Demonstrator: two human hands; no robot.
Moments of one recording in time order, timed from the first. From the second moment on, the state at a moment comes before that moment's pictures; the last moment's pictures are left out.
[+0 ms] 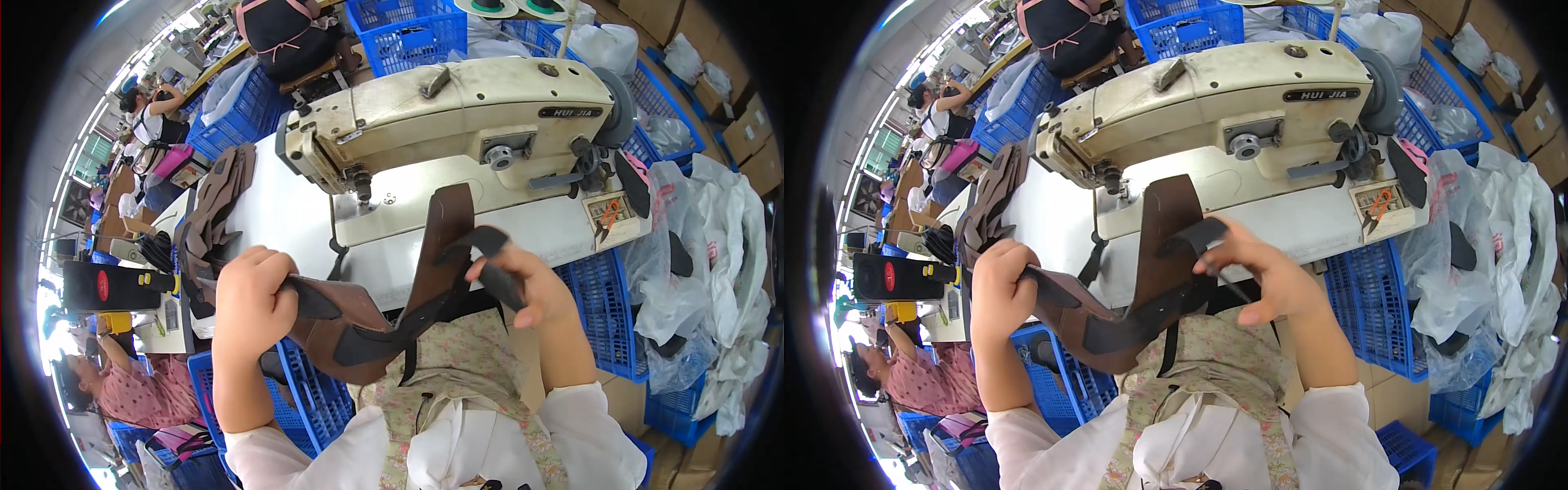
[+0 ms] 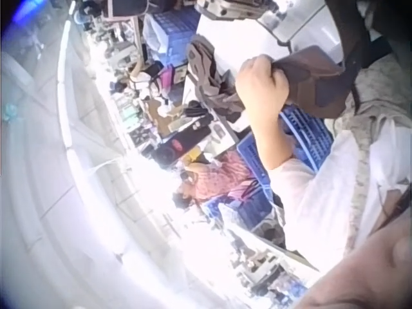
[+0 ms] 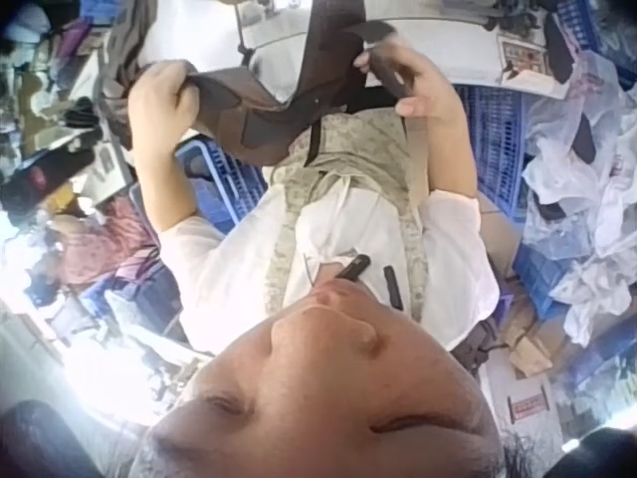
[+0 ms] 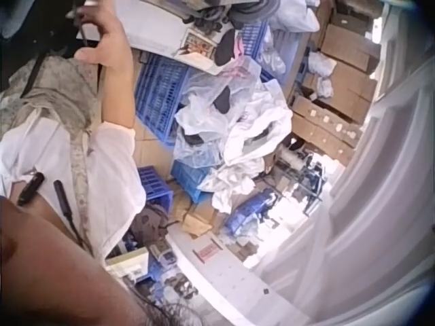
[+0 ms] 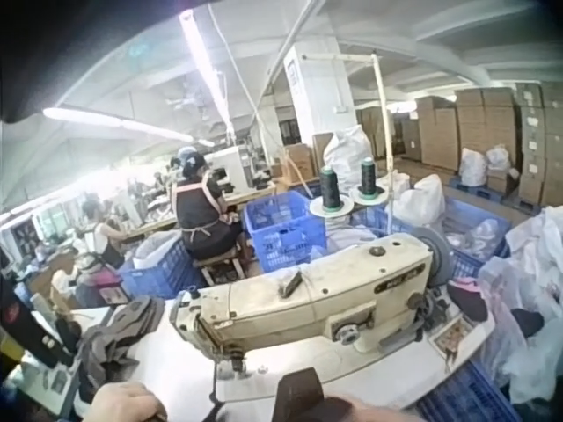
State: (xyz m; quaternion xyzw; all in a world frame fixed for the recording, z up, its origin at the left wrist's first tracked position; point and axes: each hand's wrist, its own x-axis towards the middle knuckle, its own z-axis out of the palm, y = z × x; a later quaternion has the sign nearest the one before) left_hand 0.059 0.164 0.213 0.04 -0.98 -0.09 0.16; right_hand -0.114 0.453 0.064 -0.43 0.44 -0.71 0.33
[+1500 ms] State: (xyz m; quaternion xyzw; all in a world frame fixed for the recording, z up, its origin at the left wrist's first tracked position) left_hand 0.031 0.097 0.007 0.11 -0.64 -0.76 0.04; right_hand -0.052 0.278 -0.010 -0.40 0.83 -0.38 -0.08
